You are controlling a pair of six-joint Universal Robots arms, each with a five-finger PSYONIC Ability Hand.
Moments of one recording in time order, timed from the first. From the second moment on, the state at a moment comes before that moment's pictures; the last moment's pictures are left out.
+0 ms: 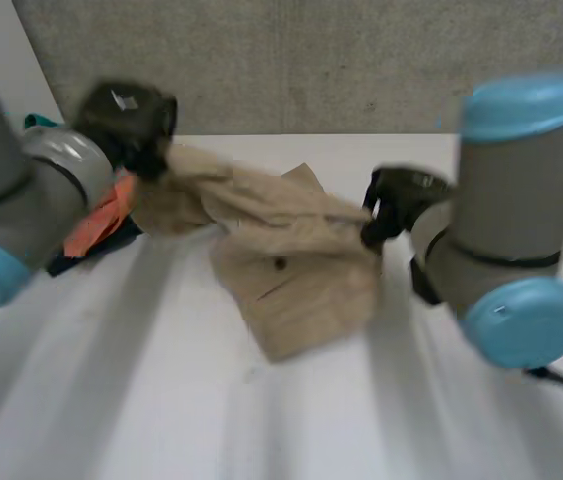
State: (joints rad) left arm 4.32 -1.90 -1.17 3.02 -1.50 3.52; right arm 2.16 -1.08 1.10 0.28 1.75 3.32; left_hand 1.16 1.19 1.18 1.19 0.98; right_hand 1.11 1.17 1.18 1.19 1.02
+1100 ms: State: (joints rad) left arm 4.36 -1.78 -1.48 2.98 -1.49 3.45; right arm 2.00 -1.19 1.20 0.72 1.39 3.30; left_hand 1.16 1.20 1.19 1.19 0.98; right_hand 0.22 0.20 0.21 0.21 0.05
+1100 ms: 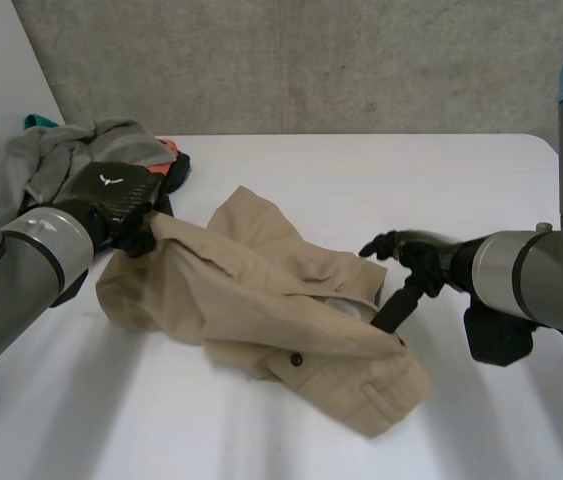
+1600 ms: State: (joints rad) left arm 4.33 -1.85 -1.39 2.98 -1.49 3.49; right arm 1.78 -1.30 1.03 0.81 1.30 3.29; left_hand 1.16 1.20 1.19 1.19 0.98; right_hand 0.22 0.20 0.21 0.21 0.05
